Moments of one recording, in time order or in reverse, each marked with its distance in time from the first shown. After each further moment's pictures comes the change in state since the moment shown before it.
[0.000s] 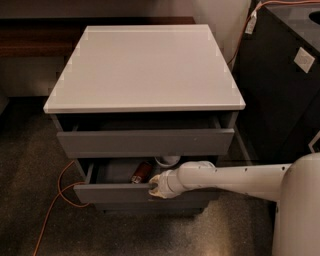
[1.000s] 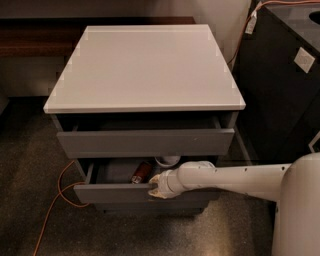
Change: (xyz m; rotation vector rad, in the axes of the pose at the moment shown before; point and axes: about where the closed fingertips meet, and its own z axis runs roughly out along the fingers) arm 0.000 0.000 0.000 0.000 0.000 0.000
